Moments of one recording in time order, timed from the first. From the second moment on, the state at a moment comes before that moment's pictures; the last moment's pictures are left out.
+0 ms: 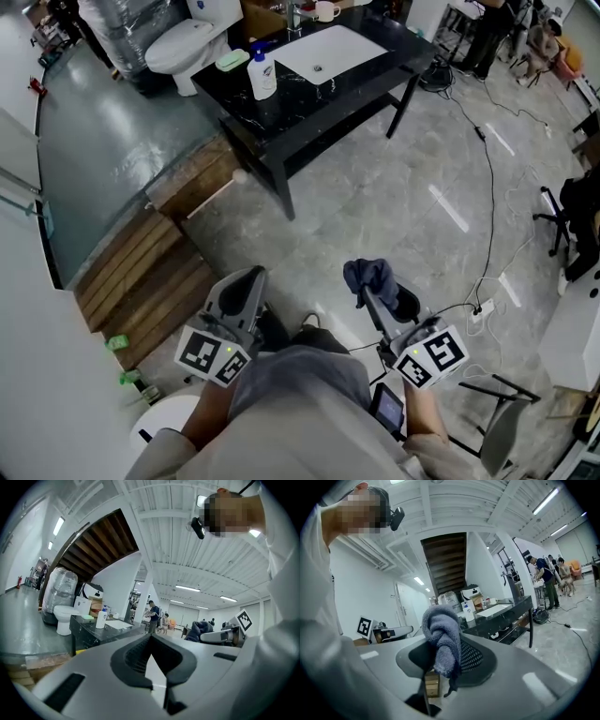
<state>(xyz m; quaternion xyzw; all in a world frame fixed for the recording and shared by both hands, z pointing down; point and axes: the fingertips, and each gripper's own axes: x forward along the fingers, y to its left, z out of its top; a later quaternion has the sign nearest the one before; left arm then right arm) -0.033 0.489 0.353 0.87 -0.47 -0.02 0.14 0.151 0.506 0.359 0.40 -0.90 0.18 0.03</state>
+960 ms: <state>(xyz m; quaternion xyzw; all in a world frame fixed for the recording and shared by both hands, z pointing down) -0.057 0.391 0.340 0.87 -0.47 -0.03 0.12 0.073 0.406 0.341 0.34 -0.93 0.16 0.03</state>
